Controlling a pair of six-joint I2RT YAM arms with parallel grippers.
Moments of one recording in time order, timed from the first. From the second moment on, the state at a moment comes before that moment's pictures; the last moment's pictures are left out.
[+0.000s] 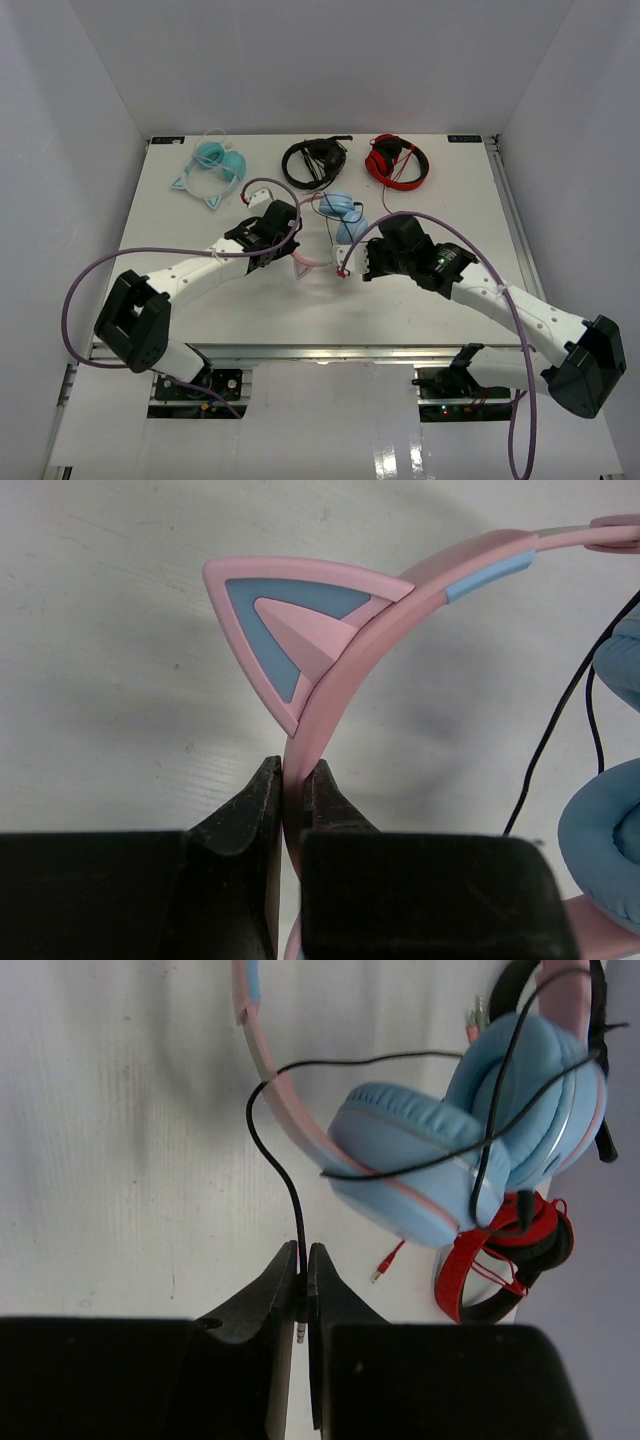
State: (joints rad) left arm -0.68 1.48 1.00 -0.39 -0.41 -0.92; right arm 0.82 1.16 0.92 -0.50 -0.09 -1.02
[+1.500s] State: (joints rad) left arm -0.68 0.89 0.79 -0.29 -0.02 -0.35; right arm 0.25 0.84 0.75 -0.38 -0.26 -0.45
